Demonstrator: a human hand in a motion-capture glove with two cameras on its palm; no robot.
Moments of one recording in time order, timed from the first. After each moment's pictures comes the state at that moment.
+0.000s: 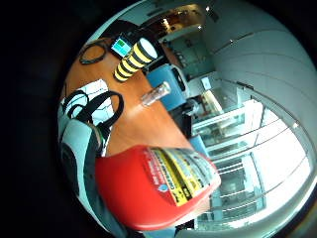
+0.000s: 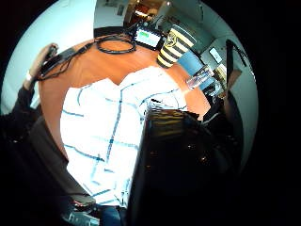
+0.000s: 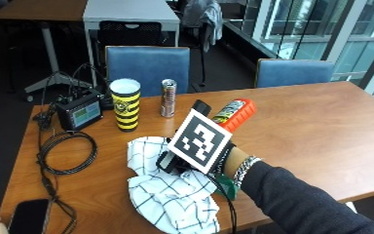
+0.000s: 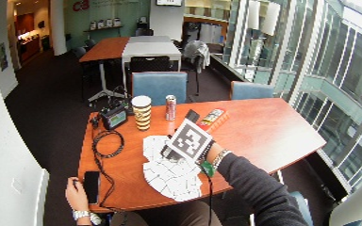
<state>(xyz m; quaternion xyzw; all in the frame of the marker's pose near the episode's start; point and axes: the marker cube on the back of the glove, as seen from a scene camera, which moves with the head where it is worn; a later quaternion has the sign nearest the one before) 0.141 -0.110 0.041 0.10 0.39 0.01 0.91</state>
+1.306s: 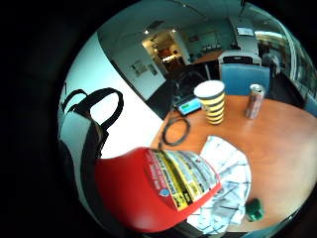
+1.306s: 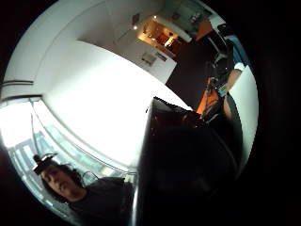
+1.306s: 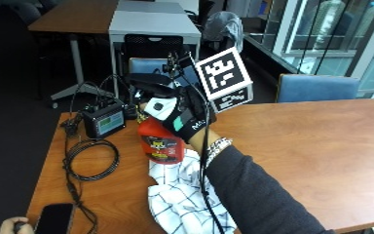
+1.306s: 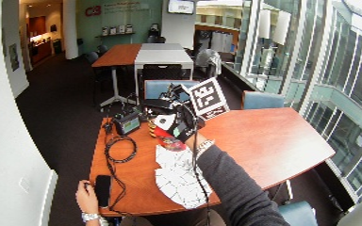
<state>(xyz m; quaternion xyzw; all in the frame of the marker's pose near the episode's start) 0.119 -0.170 -0.050 0.31 -0.32 0.22 0.87</state>
